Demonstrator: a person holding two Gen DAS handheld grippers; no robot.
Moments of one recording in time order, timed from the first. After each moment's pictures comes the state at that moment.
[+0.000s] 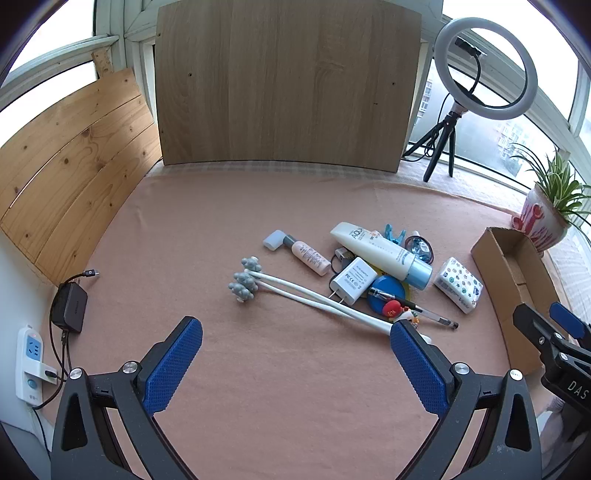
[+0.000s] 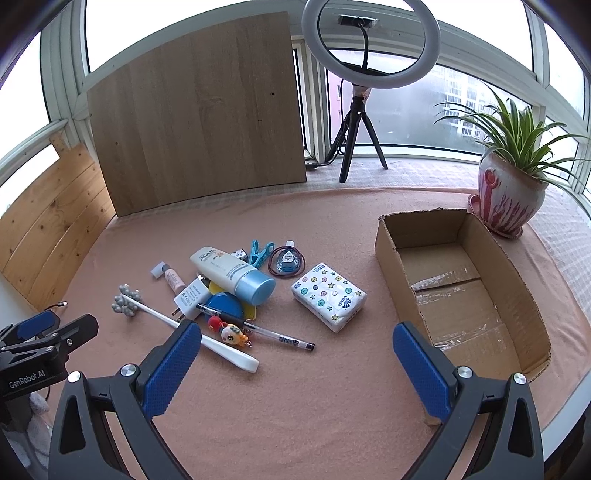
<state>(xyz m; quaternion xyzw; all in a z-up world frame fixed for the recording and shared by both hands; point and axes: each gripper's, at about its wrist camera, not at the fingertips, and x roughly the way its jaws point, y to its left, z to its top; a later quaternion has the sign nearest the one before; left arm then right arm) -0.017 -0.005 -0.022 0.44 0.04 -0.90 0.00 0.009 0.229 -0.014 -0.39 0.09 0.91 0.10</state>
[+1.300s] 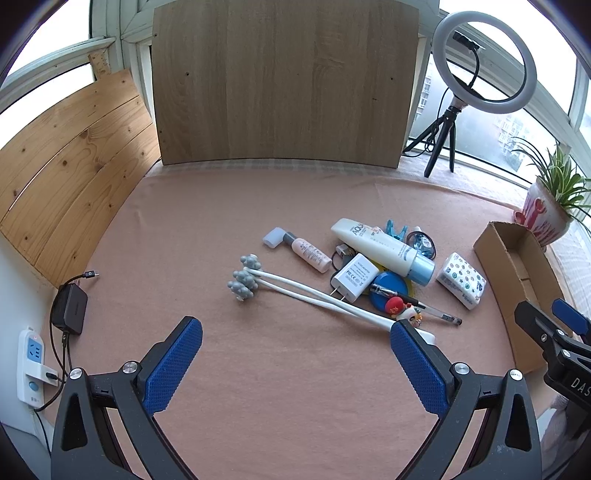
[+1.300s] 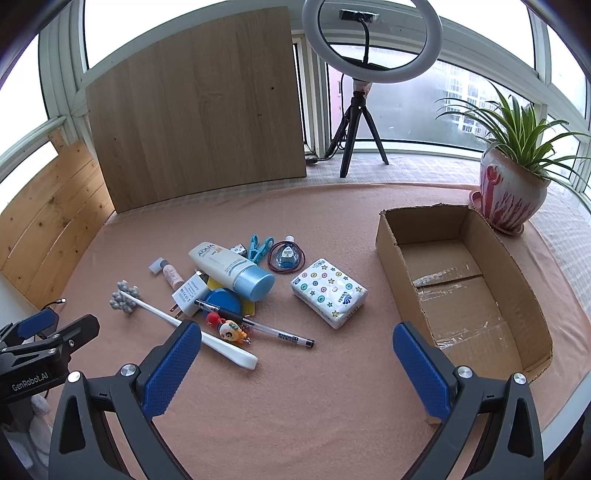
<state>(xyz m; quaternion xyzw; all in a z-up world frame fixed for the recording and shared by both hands) -0.018 -0.005 -0.027 0.44 0.03 -0.90 0.00 0.008 0.230 -0.017 -0.40 0.09 0.91 0.10</state>
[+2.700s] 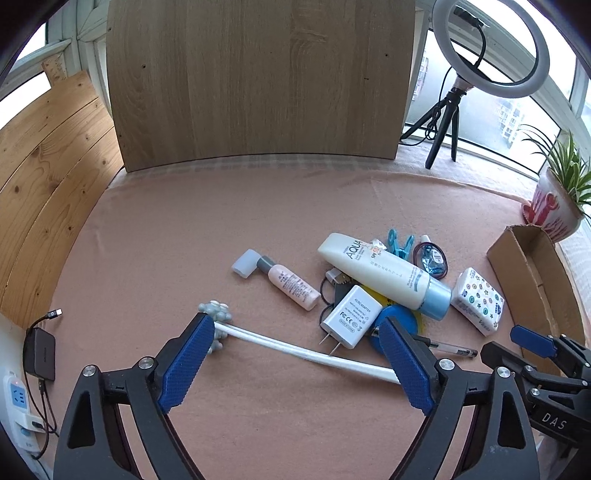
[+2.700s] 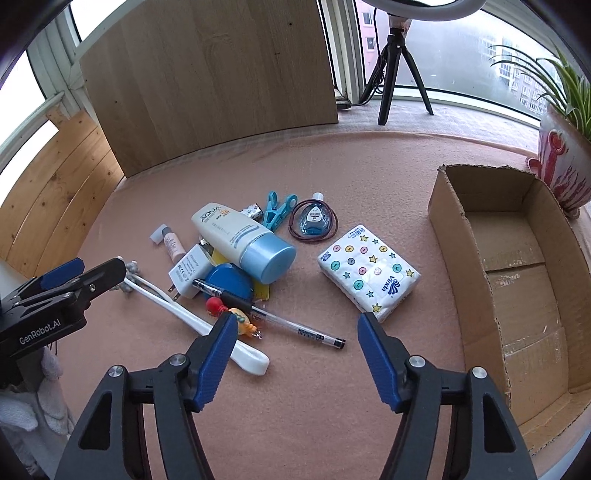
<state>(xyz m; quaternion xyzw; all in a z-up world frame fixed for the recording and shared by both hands) -0.108 0.014 -0.060 0.47 0.02 -0.88 -0.03 -0.050 0.241 -0.069 -0.49 0.13 0.86 0.03</state>
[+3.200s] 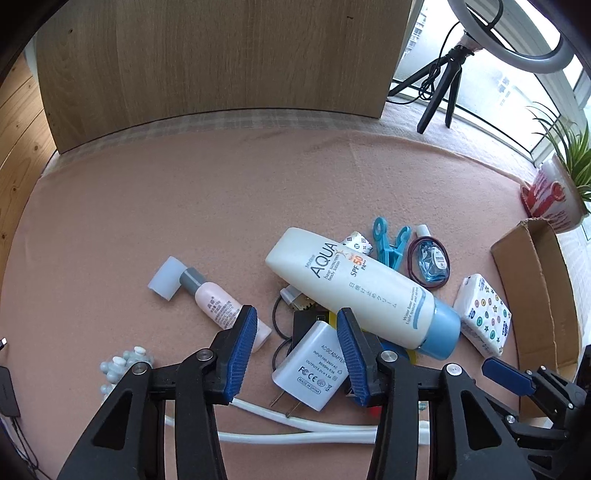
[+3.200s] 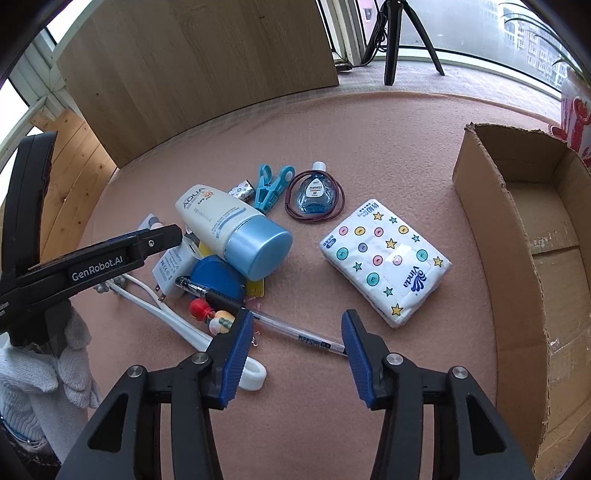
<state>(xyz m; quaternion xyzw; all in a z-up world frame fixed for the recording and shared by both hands) -0.190 0.048 -0.116 0.54 0.03 -0.84 -0.09 -0.075 0.252 -0.101 -0.53 0.17 0.83 0.01</state>
